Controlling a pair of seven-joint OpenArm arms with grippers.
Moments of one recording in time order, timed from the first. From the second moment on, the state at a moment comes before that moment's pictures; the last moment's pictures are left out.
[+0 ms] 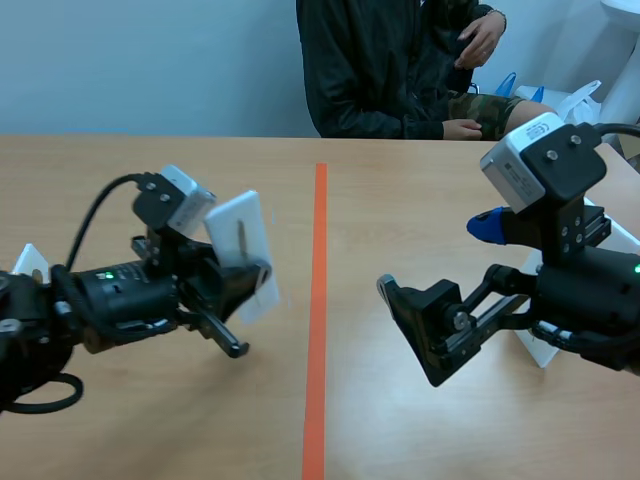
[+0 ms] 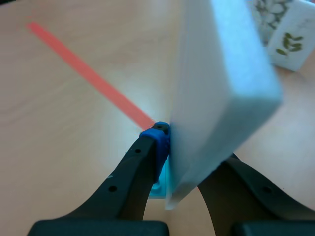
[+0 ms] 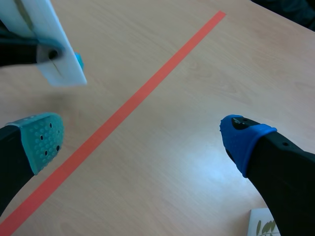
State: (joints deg) left arm 4.7 -24.1 18.8 85.8 -16.1 -28.5 1.1; right arm -26.0 22.2 -1.2 114.4 12.7 26.5 -15.2
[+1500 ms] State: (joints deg) left arm 18.3 -16.4 -15.5 77.6 -15.5 -14.9 -3.8; right arm -26.0 22.2 1.4 114.4 12.7 26.5 -15.2
